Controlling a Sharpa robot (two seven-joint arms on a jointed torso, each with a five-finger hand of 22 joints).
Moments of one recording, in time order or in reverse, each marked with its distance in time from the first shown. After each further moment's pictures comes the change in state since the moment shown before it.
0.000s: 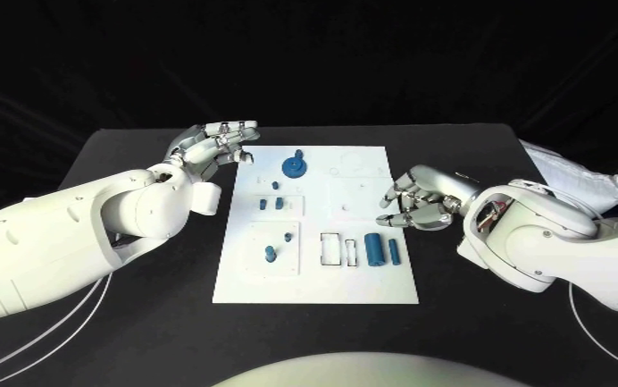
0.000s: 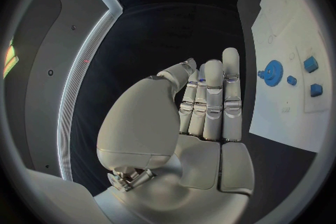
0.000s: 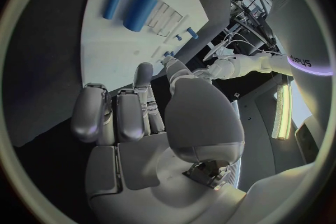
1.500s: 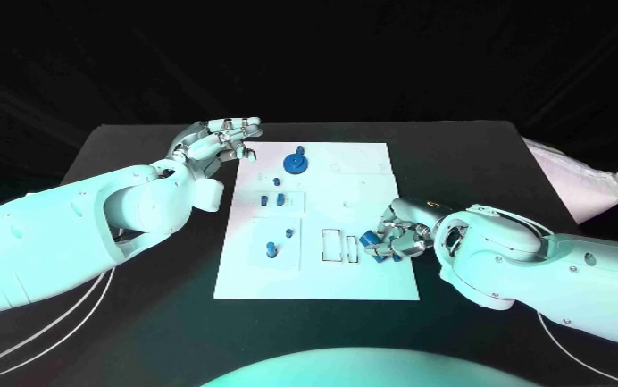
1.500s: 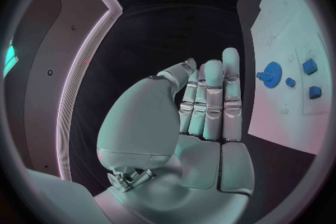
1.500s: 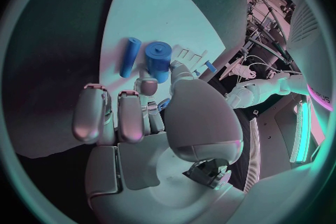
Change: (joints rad) left arm -0.003 -0.007 0.000 0.006 0.000 0.001 -0.003; left_hand 0.000 0.000 0.000 0.000 0.000 0.000 0.000 0.000 0.000 0.000 0.000 0.000 0.000 0.000 0.000 0.000 0.000 0.000 0.000 0.000 0.000 0.000; right arm -0.098 0.152 -0.006 -0.081 -0.106 0.098 -0.198; right_hand 0.011 0.043 -0.114 0.113 0.023 -0.015 -0.006 0.069 0.013 0.013 -0.006 0.133 0.211 0.000 0.000 0.023 0.028 0.000 0.000 0.000 0.004 0.013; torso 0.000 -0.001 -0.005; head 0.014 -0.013
